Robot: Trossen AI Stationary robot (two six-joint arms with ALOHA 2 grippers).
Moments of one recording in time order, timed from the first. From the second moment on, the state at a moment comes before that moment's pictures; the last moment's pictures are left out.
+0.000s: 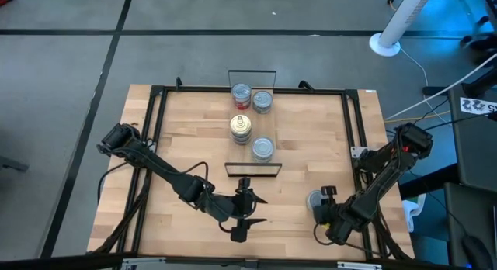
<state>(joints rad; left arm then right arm) -0.52 1.80 1.31 0.06 -0.45 -0.21 0.93 1.59 0.90 -0.76 0.22 0.83</state>
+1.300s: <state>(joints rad) -0.52 1.80 1.31 0.06 -0.45 -0.16 0.93 1.61 0.89 -0.83 0.37 0.82</state>
